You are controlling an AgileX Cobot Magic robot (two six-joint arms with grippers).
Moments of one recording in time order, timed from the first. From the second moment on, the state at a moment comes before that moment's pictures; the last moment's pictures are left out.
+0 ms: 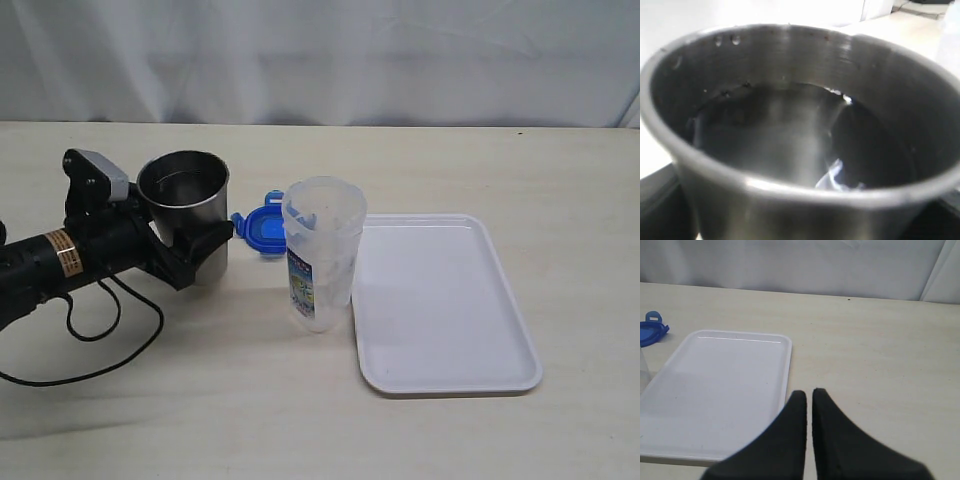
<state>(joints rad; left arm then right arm) -0.14 2.02 -0.64 0.73 -1.13 -0.24 0.05 0.00 0.00 -0.06 0.36 -0.01</state>
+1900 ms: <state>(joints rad) -0.31 1.94 -0.94 0.92 -0.90 -0.27 0.05 0.00 0.00 -0.06 0.36 -0.01</state>
